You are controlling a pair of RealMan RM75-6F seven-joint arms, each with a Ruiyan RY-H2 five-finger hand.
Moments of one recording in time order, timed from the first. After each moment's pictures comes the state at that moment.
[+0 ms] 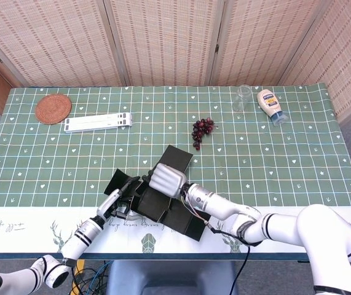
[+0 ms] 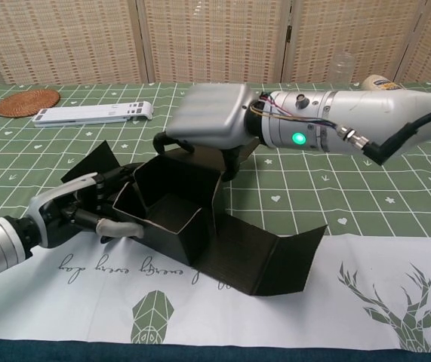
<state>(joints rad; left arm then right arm) -0.61 -1.78 0.02 -1.03 1.57 1.03 -1.33 1.18 -1.61 0.06 -1.28 -1.40 0.78 -0.60</state>
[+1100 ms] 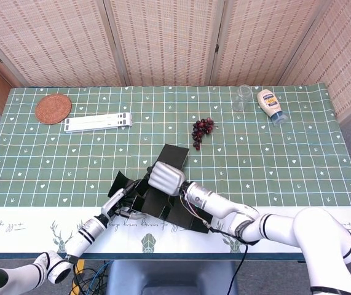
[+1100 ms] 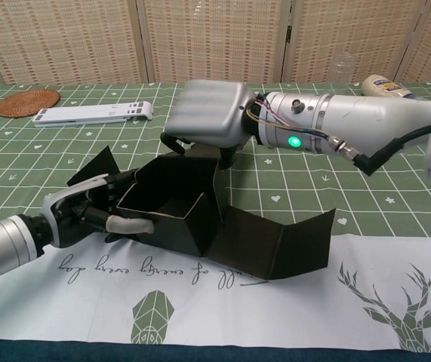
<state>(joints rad) -0.66 -1.80 0.04 -0.98 1.59 1.02 -1.47 1.16 -1.66 0.09 -1.21 -1.47 0.80 -0.63</state>
